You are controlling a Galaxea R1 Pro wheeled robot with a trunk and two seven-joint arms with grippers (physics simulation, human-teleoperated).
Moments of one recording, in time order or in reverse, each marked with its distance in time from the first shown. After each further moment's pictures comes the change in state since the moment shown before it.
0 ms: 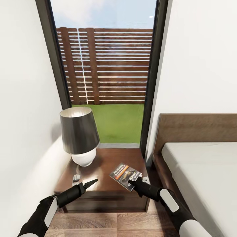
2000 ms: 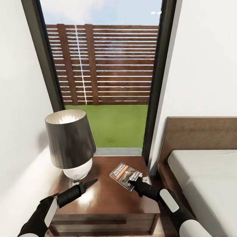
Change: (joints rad) left arm 0.000 0.000 -0.002 -0.001 0.001 0.000 -0.003; right arm 0.000 0.000 0.000 0.000 0.000 0.000 0.000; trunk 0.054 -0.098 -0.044
